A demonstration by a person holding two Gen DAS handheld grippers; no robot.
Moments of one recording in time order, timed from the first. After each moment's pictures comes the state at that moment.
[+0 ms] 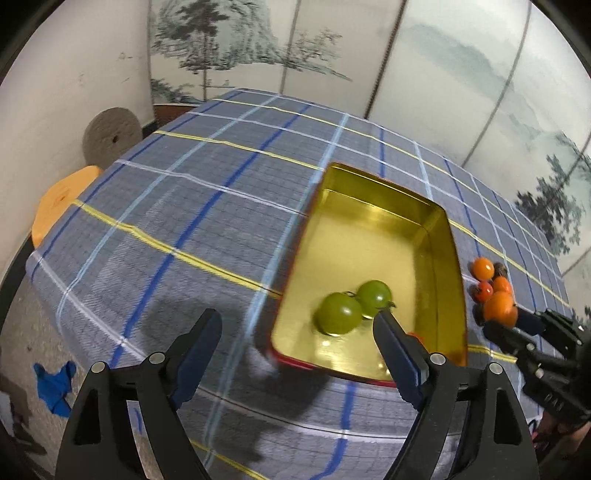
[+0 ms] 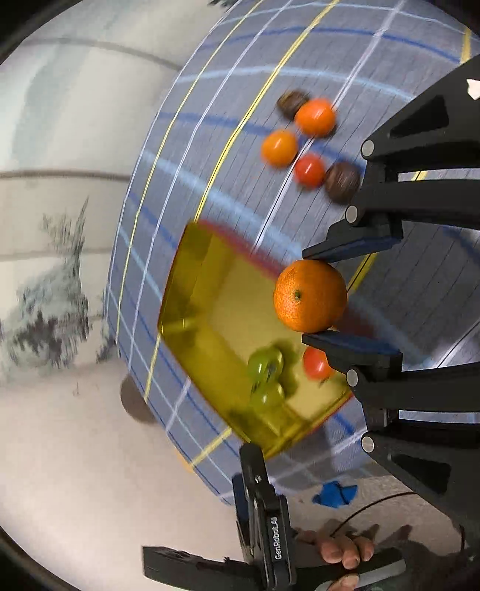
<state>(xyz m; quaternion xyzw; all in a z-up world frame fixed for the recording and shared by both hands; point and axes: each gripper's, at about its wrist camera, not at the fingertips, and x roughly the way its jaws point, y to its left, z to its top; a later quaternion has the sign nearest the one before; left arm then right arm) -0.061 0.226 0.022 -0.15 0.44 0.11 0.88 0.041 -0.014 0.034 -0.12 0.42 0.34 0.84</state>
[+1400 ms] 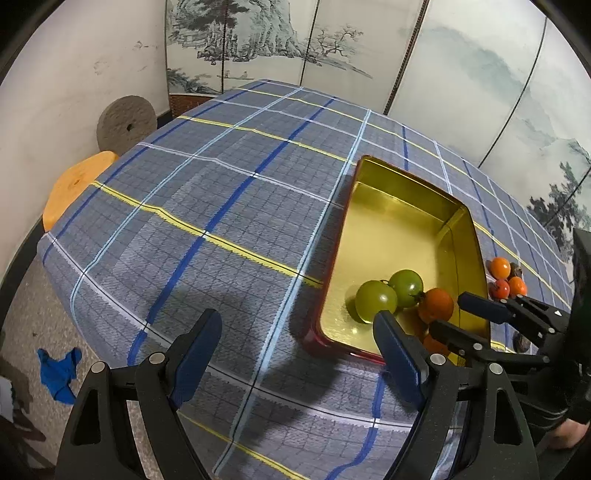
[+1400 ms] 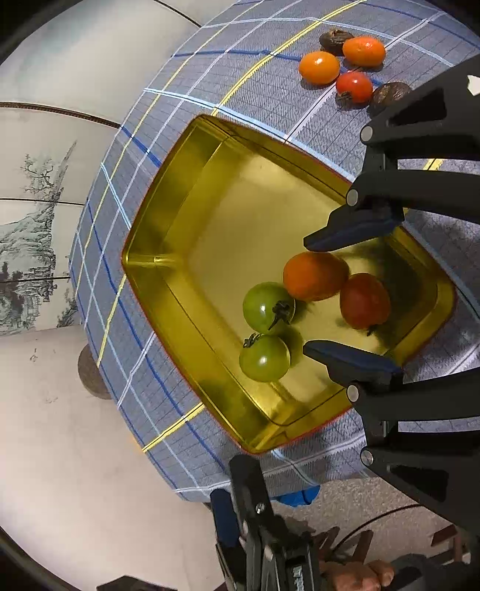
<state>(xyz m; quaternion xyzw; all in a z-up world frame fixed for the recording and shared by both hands) -0.073 0.243 0.010 -0.16 0.45 0.13 0.87 0.048 0.064 -0.003 -0.18 0.45 0.37 0.79</state>
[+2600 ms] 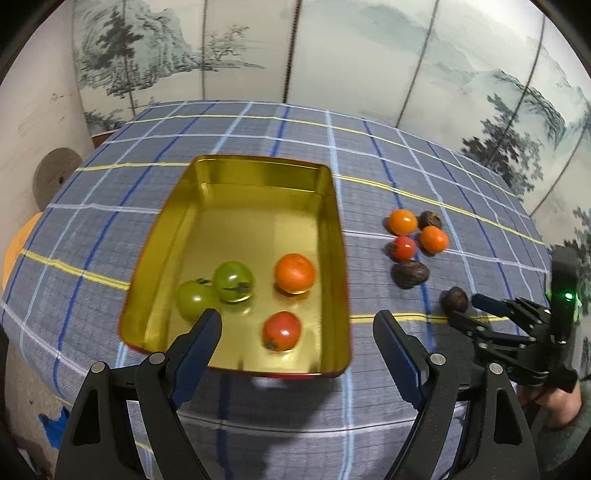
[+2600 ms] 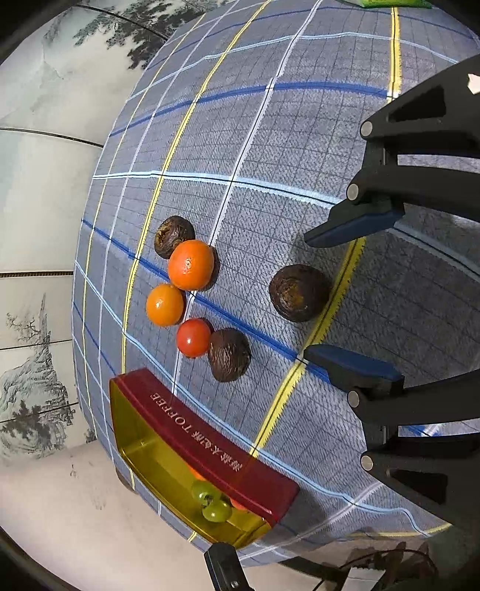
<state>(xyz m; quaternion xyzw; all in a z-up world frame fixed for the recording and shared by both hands) -0.035 0.105 0.026 -0.08 0.45 0.00 0.89 0.052 -0.142 -0.020 -0.10 0.48 0.19 0.85</state>
